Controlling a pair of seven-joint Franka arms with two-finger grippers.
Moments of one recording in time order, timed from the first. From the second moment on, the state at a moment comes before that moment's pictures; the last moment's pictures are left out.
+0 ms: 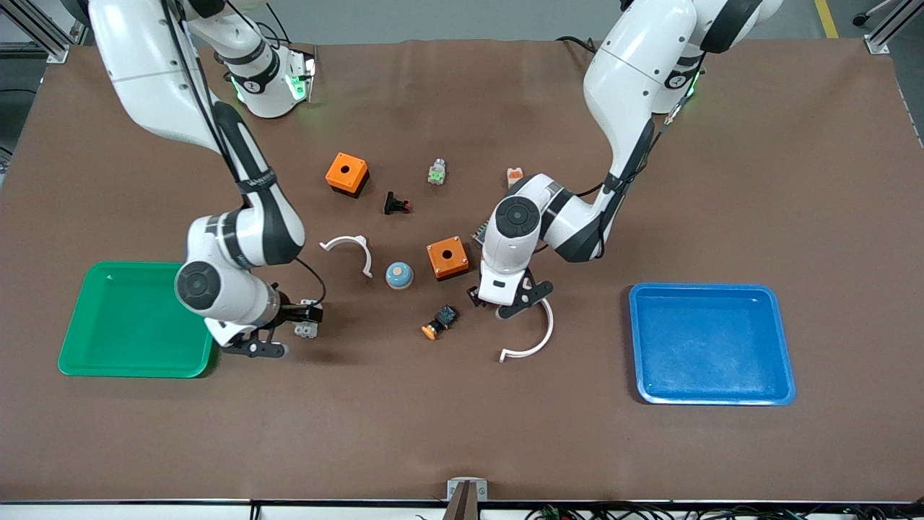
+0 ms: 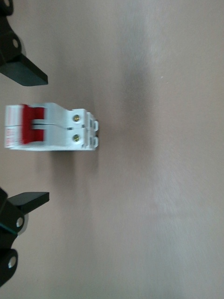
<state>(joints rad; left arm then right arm) -0.64 0.79 -0.04 -1.52 0.06 2.45 -1.25 0.28 0.60 -0.08 -1.64 0.13 2.13 0.24</state>
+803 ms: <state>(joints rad) -0.39 0.42 -0.01 -1.50 0.12 2.00 -0.79 0.08 0.36 -0.10 -1.45 0.04 1.63 0.06</state>
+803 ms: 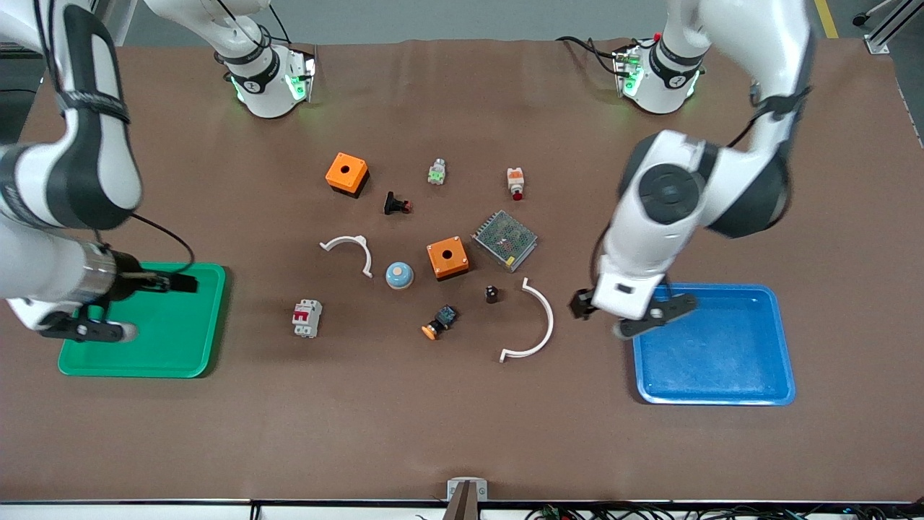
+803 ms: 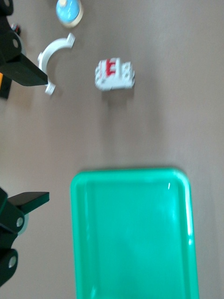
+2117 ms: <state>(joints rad) 0.00 -0.04 -0.07 -1.58 0.04 1.54 -0.12 0.02 0.21 -0.10 -1.35 0.02 1.45 0.03</state>
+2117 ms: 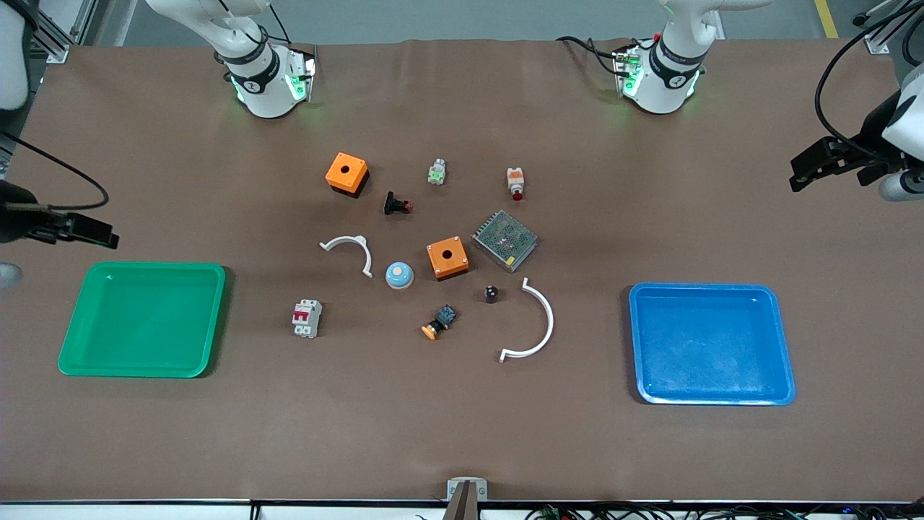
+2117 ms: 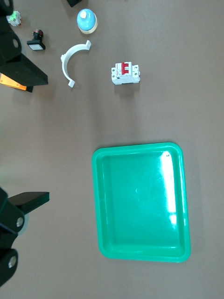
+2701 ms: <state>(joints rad) 0.00 -0.06 -0.07 -1.60 0.04 1.54 -0.12 -0.03 0.05 -0.10 -1.47 0.03 1.43 0.01</state>
